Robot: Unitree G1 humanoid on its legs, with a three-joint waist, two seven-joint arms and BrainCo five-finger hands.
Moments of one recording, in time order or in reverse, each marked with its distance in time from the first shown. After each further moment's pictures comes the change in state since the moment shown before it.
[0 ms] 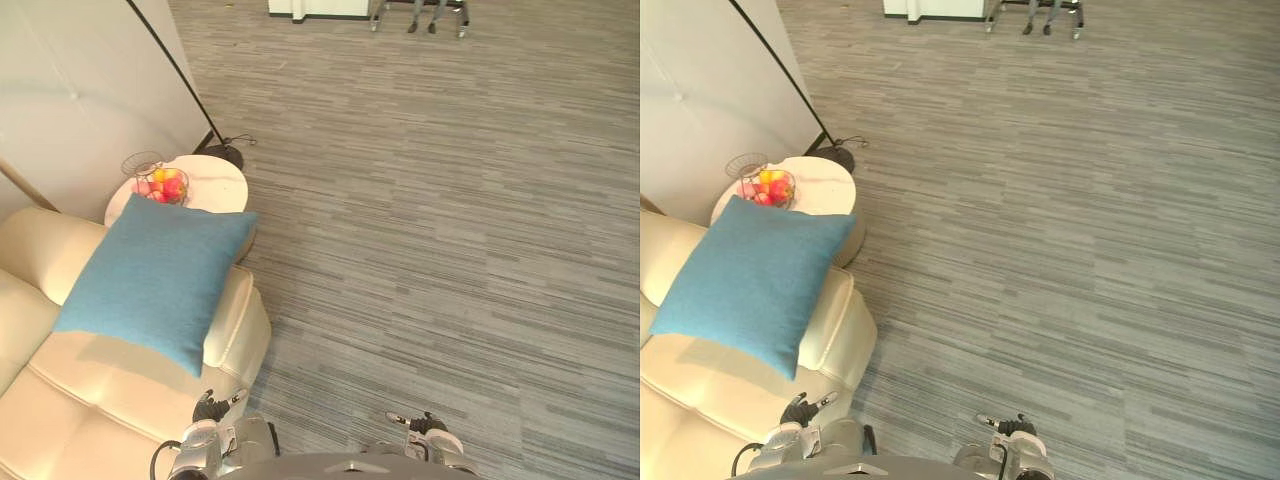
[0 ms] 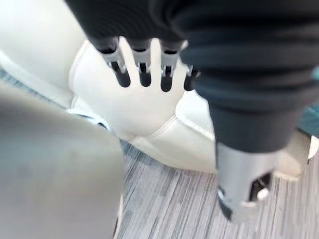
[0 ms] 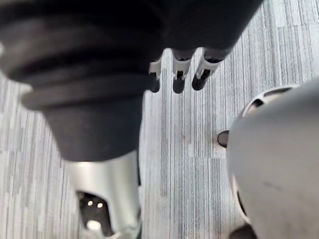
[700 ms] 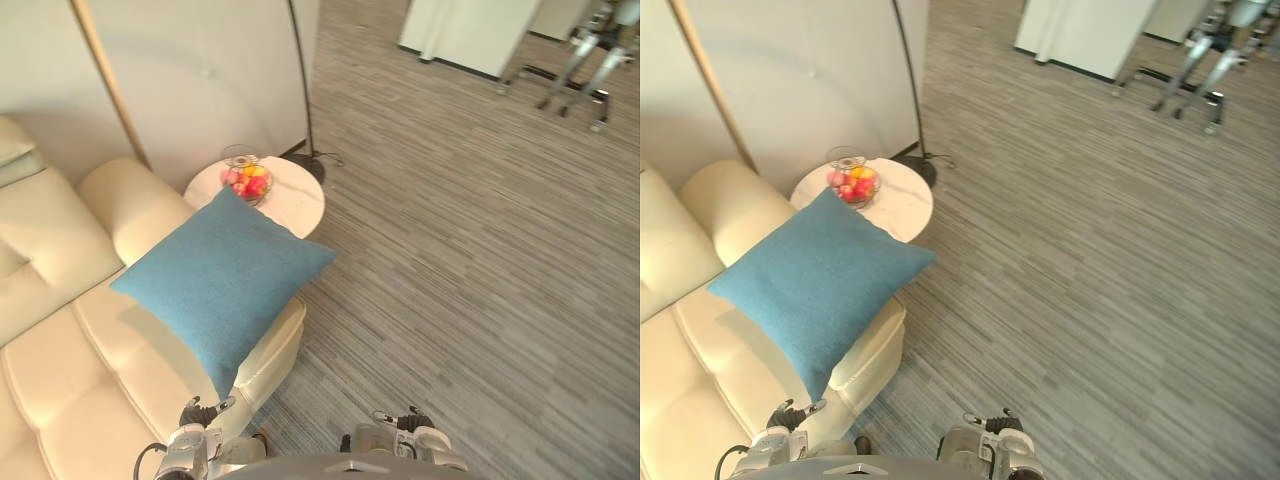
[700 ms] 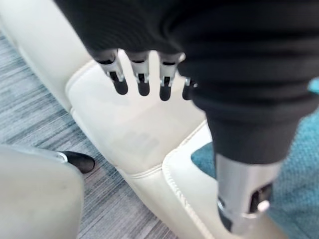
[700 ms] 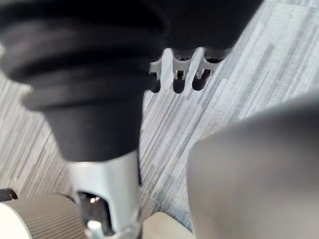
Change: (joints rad) left arm -0.020 0.041 0.037 0.033 0.002 0.011 0.003; right arm 0.006 0.032 0.074 0.012 -0.007 -0.014 0.012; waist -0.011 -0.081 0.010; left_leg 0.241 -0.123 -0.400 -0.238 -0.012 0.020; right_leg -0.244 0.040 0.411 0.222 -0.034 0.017
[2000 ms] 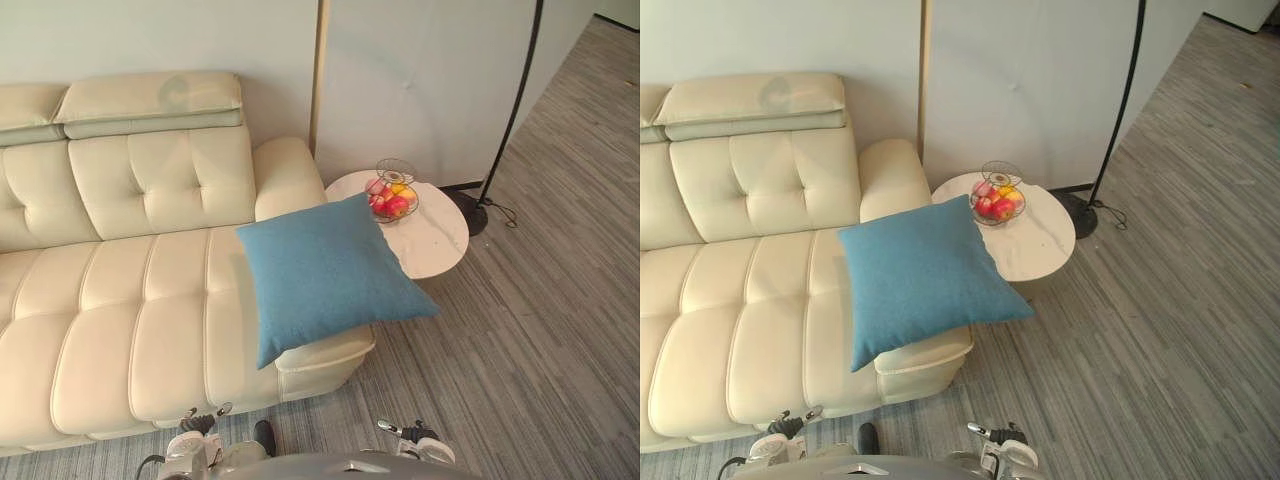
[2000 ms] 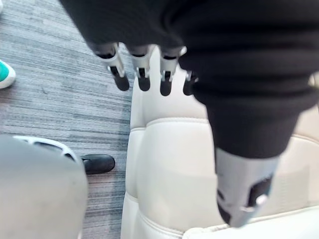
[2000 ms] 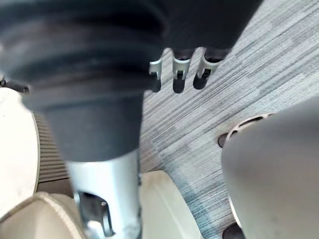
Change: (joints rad) left arm 0.016 0.001 0.039 0.044 -0.035 0.011 0.014; right arm 0.036 0.020 -0.079 -0.008 0.019 0.012 -0.016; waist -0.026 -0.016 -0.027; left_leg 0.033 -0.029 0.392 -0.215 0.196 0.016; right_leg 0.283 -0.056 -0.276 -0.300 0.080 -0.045
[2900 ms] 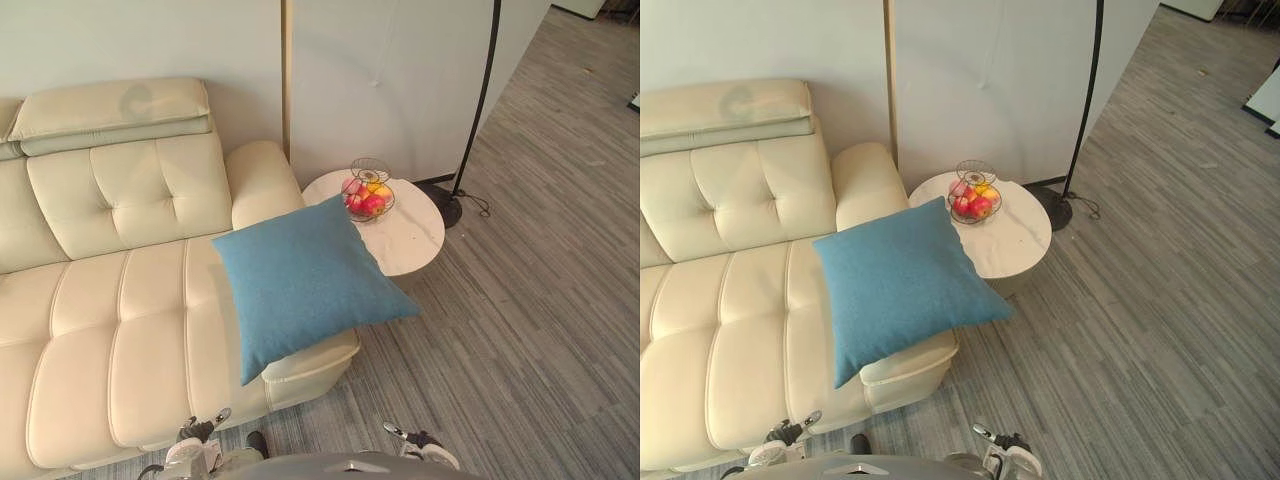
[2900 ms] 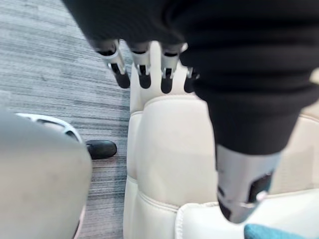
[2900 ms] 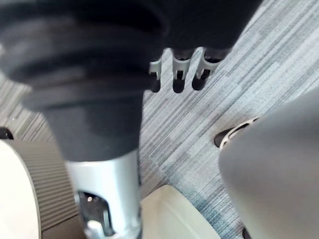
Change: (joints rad) left arm 0.012 -0.013 0.093 0.009 -0.066 0.001 -0.017; right arm -0.001 0.007 -0.117 0.030 0.104 0.002 -0.006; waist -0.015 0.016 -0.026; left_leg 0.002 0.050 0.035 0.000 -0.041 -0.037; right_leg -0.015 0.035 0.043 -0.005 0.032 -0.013
